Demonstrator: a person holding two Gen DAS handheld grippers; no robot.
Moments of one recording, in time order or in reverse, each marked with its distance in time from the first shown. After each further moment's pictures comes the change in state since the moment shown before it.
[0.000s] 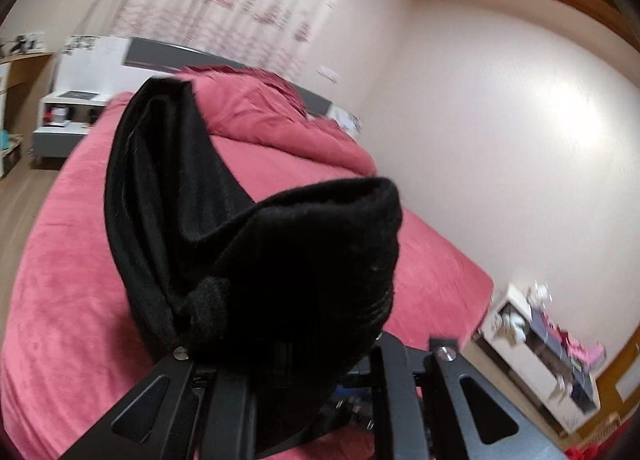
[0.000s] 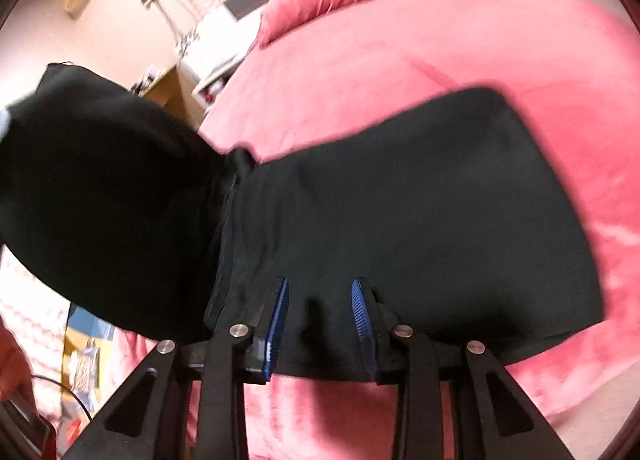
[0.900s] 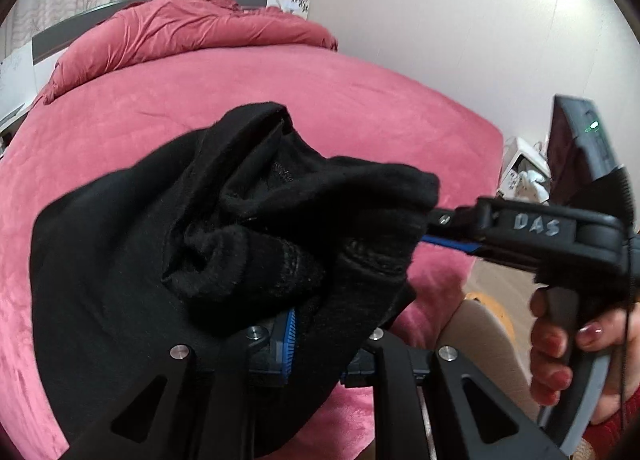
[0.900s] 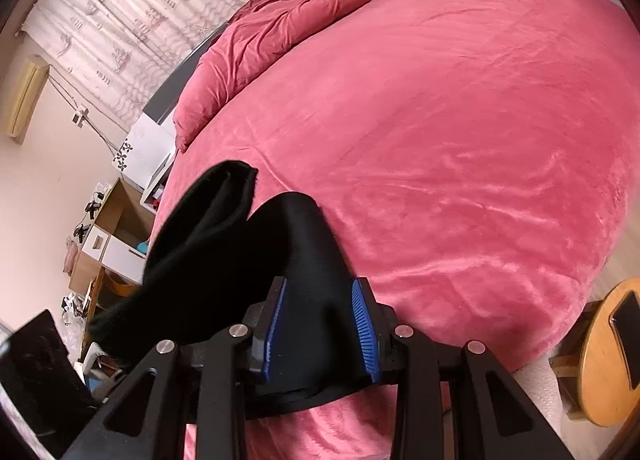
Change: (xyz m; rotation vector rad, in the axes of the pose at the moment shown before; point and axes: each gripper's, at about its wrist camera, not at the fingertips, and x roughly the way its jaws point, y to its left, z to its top) left arm 0.187 -0.087 -0.079 0.279 0.398 0.037; right arm -0.087 -0.117 0.005 0.325 -0.178 -0.076
